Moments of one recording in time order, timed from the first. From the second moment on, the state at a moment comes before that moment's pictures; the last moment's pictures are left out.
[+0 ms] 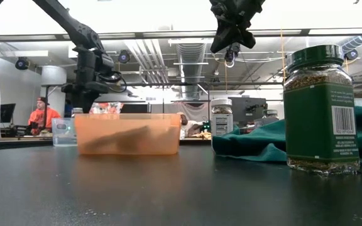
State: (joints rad) left arm 1.14 1.71 1.38 -1.15 -0.12 0.13; right arm -0.26 1.51 1.45 -0.77 0.05 0.35
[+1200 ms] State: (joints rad) left arm 1.14 1.71 1.37 -1.13 -0.11 0.07; right arm -0.26 1.51 1.45 -0.77 0.05 0.34
